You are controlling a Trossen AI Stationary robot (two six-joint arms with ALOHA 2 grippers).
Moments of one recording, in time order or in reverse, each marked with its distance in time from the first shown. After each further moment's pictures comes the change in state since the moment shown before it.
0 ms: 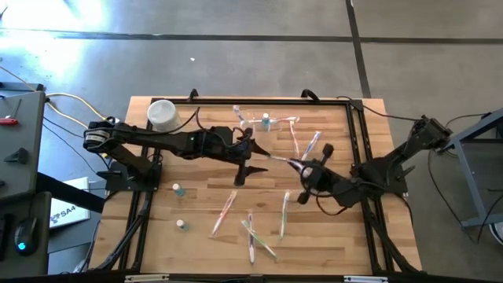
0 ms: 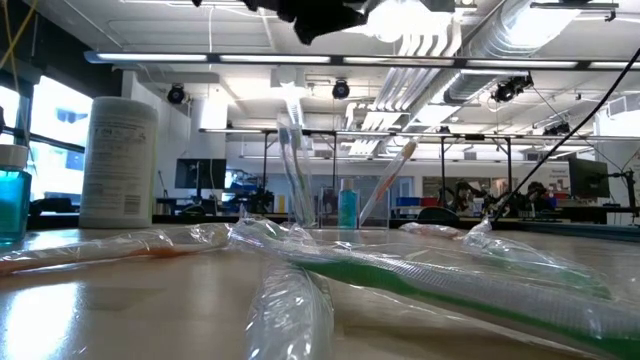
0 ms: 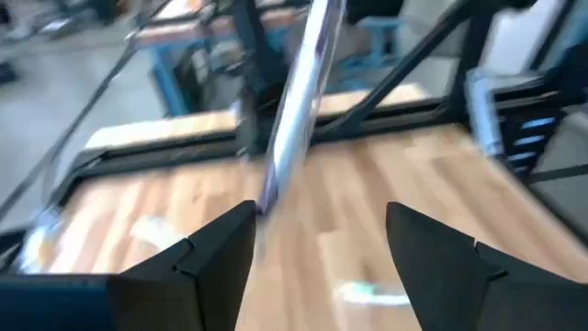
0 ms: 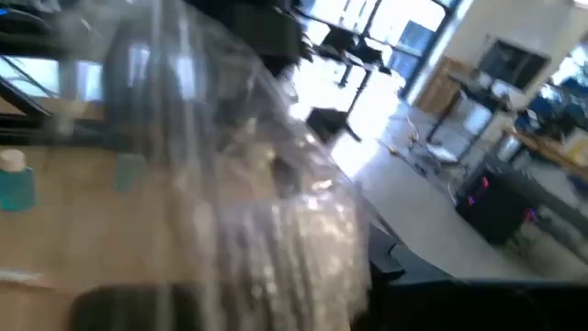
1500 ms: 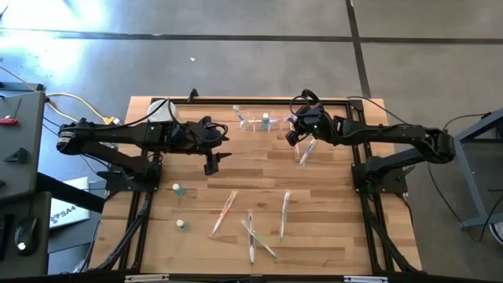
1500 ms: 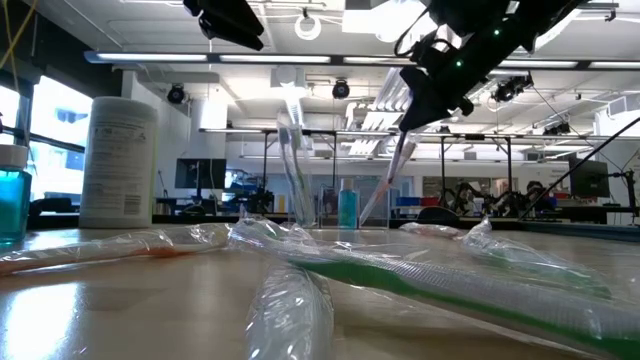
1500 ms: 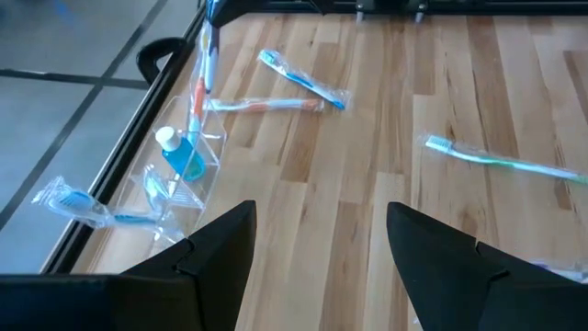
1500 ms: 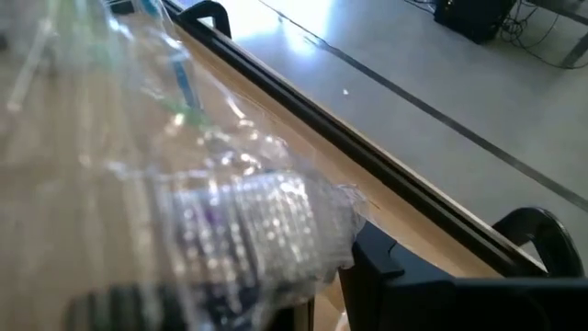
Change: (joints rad) left arm -0.002 -0.323 -0.002 -0.651 -0.332 -0.174; right arm -0.873 0.006 -0.322 0.167 -0.718 0.155
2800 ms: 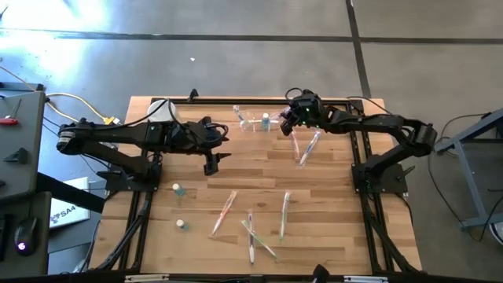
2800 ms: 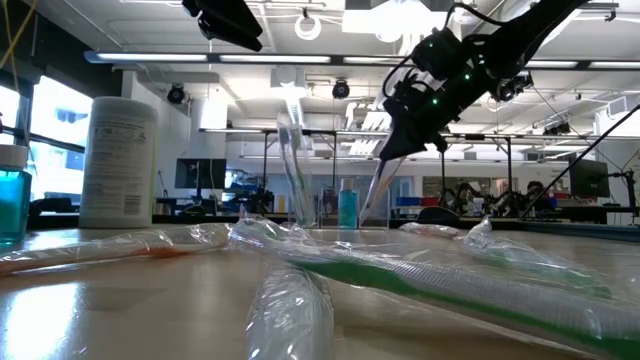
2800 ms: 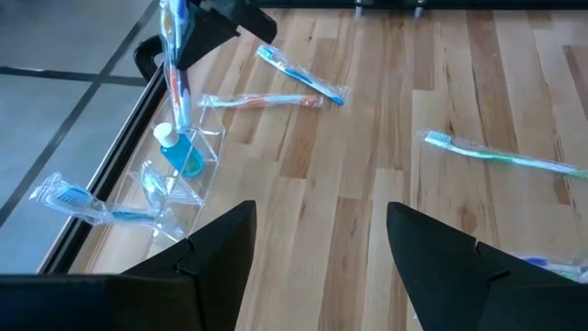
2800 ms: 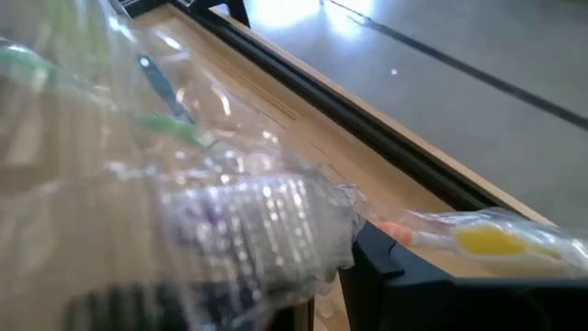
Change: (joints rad) left arm 0.000 0.000 0.000 -0.011 0.004 0.000; right arm -0.233 0.222 0.011 0.236 -0.353 -0.022
